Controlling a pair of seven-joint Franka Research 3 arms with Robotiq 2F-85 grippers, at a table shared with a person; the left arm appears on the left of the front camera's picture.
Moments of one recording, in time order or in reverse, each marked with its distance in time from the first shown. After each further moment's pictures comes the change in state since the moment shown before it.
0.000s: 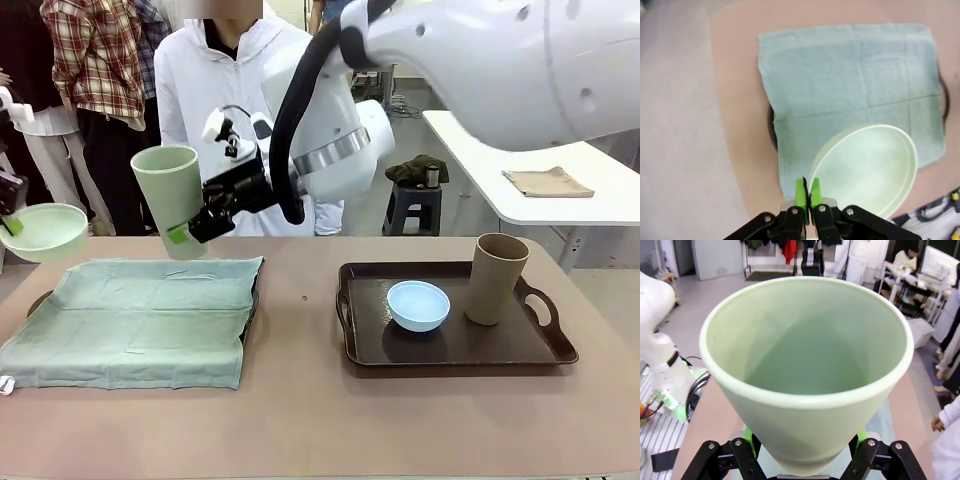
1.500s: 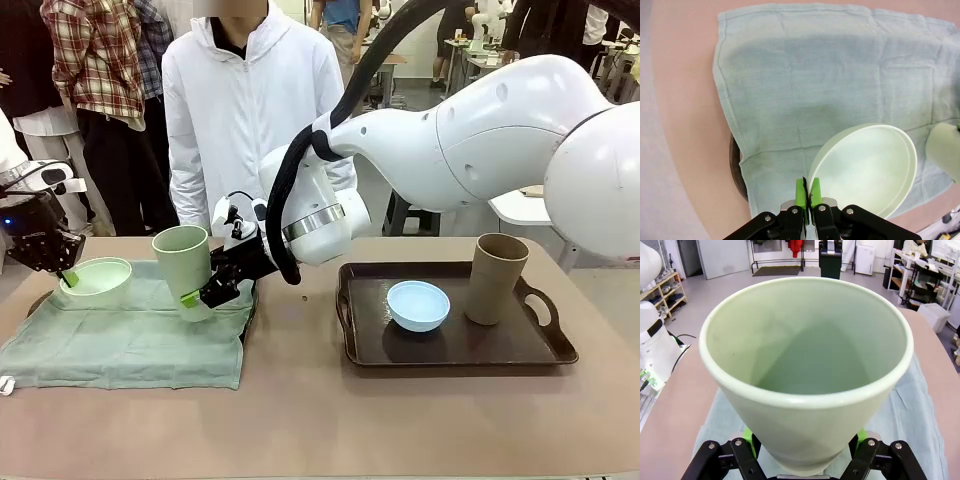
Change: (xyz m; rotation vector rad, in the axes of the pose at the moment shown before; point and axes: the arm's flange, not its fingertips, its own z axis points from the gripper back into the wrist) left arm 0.037 0.003 -0.133 -0.097 0.115 0.068; right arm -0.120 -0.021 -0.071 0.058 0.007 -0.057
